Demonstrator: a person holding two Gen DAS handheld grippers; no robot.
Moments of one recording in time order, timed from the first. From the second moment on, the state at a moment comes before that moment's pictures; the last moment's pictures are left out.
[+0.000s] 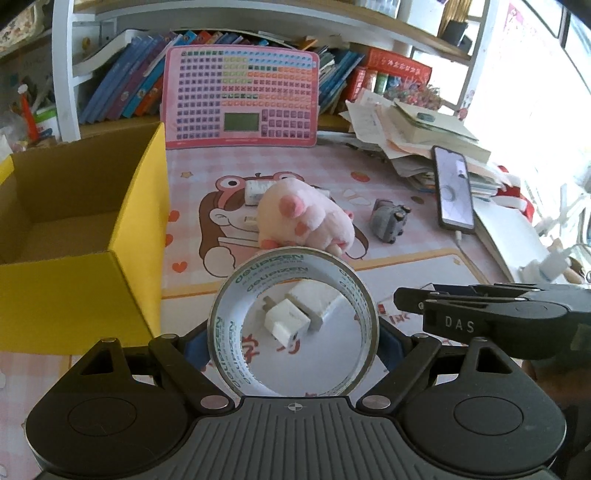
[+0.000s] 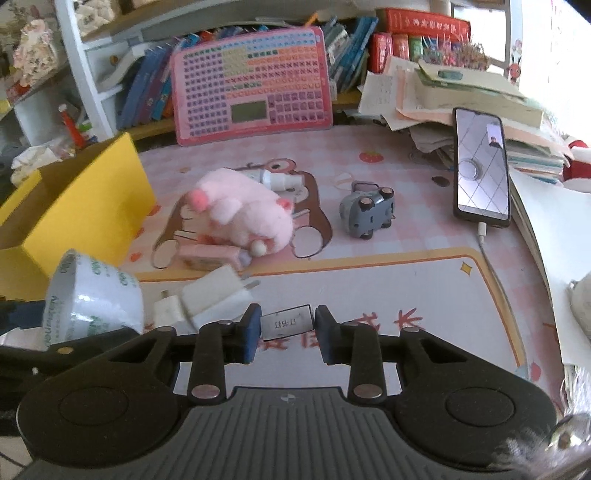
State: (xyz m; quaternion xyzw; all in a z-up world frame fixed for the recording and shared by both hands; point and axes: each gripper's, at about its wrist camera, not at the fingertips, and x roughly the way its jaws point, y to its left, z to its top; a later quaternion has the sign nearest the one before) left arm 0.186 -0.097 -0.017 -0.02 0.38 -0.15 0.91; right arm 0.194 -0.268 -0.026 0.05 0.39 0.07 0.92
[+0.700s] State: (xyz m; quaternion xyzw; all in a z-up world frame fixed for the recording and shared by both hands) left arm 0.110 -0.013 -0.007 -0.03 0.38 -0.19 0.91; right arm 0.098 -0.185 -0.007 0.03 0.37 0.06 0.93
